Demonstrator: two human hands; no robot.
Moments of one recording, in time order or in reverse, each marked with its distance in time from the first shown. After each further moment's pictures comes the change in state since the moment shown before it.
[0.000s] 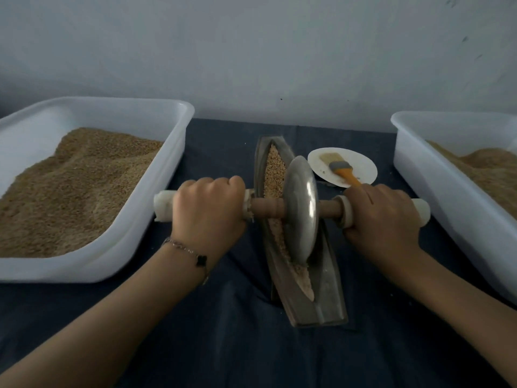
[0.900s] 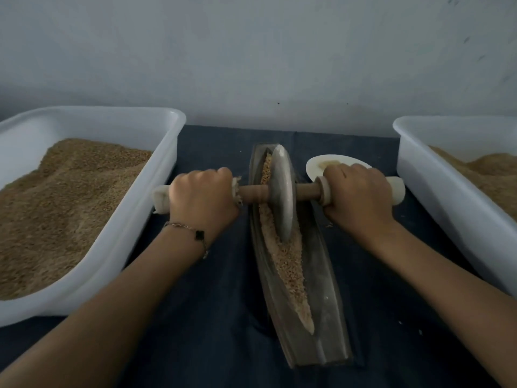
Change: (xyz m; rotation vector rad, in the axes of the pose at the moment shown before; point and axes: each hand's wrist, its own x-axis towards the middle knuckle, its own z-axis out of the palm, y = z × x) left_hand 0.045 -0.018 0.045 0.105 -0.077 -0.125; right_hand 0.056 0.011 0.039 -0.037 -0.082 0.024
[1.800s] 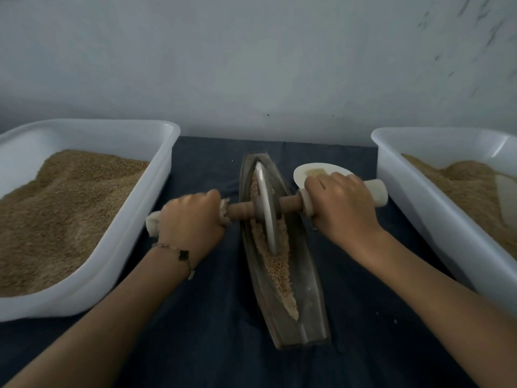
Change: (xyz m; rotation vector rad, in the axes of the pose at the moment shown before) left_hand -0.021 -0.003 -0.006 -0.140 -0.174 -0.011; right_hand -0.007 -0.015 -0.030 -0.041 -0.067 -0.053
